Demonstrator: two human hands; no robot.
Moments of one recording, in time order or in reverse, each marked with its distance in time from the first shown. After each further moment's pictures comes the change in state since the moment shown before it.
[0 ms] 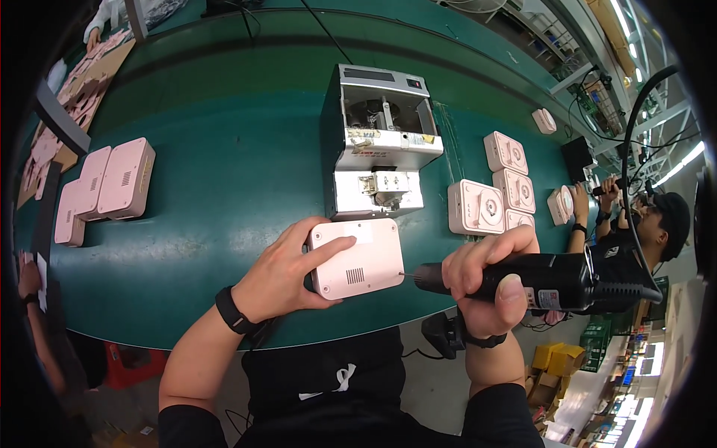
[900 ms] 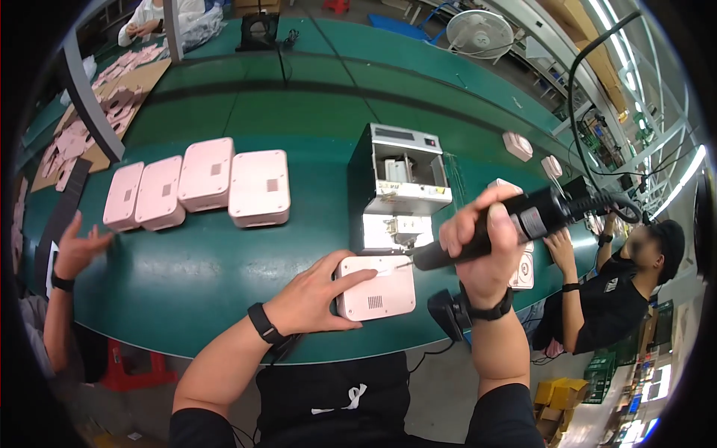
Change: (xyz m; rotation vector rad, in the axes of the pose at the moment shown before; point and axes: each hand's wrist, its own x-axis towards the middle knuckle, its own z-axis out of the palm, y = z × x) left_hand -0.004 -0.004 -0.003 -0.038 -0.028 0.044; right_hand 0.070 0.008 0.020 0.060 -0.037 -0.034
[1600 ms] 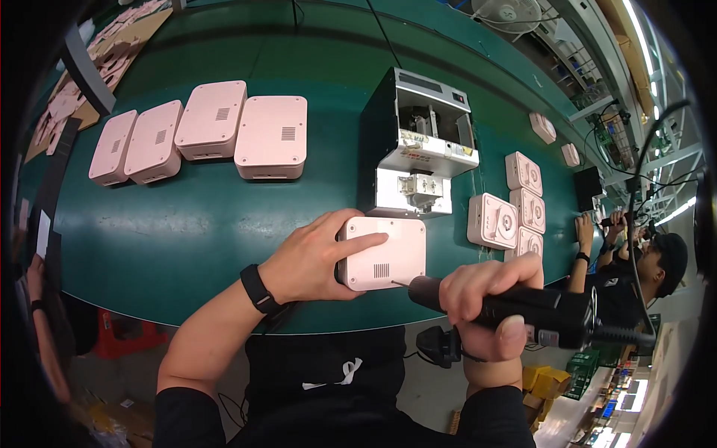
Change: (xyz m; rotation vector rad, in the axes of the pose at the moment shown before) left_hand 0.002 0.001 0.005 0.071 0.105 -0.012; right_hand -0.080 -0.034 0.033 -0.036 0.023 0.203
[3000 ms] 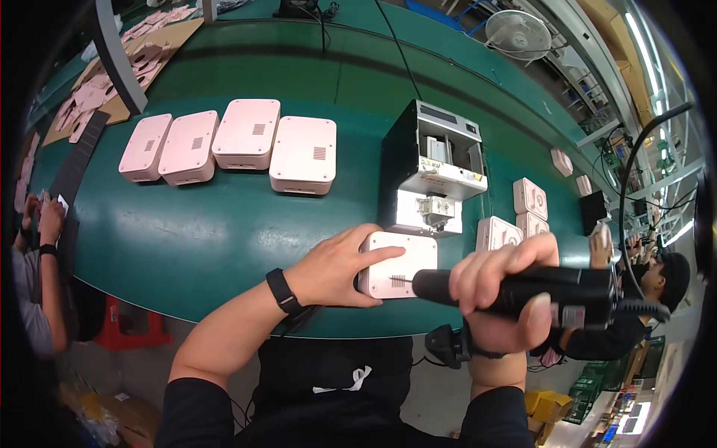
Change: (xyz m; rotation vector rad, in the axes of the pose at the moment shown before) left_hand -0.002 -0.004 -0.002 -0.019 -0.022 0.023; right_hand 0.034 -0.013 0.024 0.115 -0.157 -0.177
